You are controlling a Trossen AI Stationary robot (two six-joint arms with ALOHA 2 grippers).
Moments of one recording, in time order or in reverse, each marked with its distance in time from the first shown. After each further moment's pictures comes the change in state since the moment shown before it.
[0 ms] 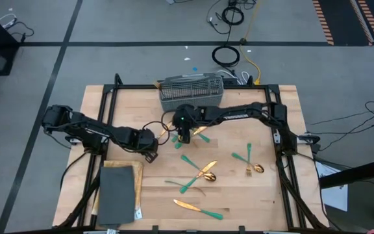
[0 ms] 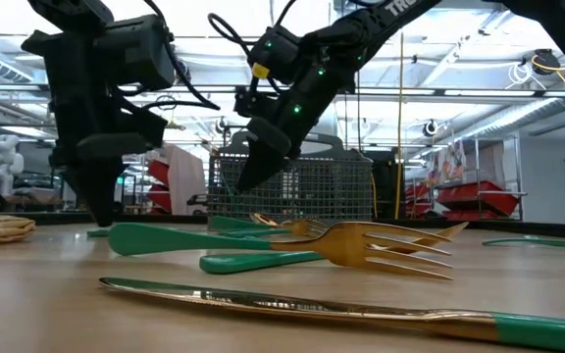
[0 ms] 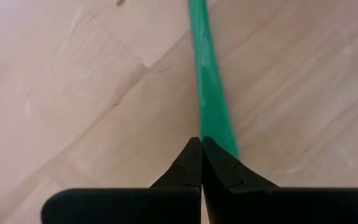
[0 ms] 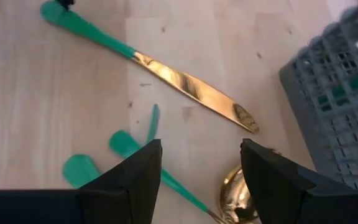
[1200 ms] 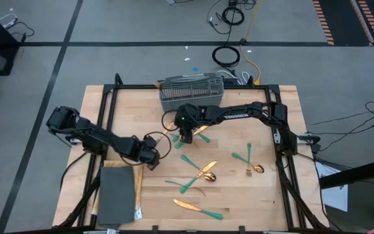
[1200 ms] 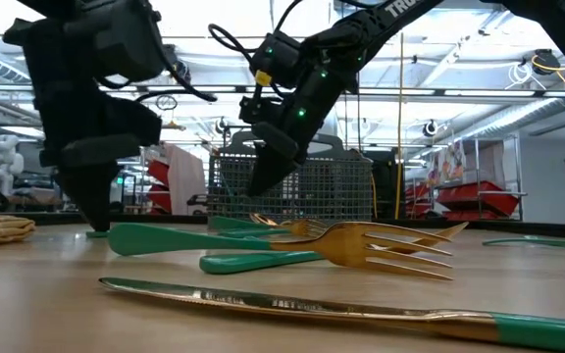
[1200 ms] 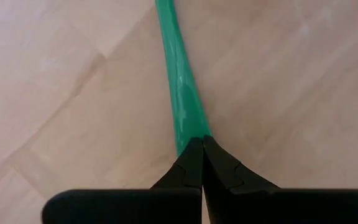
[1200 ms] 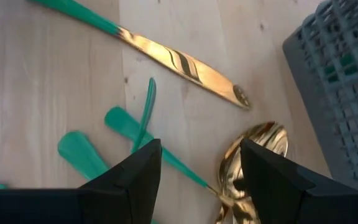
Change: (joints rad) left arm -0.181 0.142 0.031 -0.008 -0.046 -0.138; right arm -0.006 -0.001 0.000 -0.075 -0.002 0.014
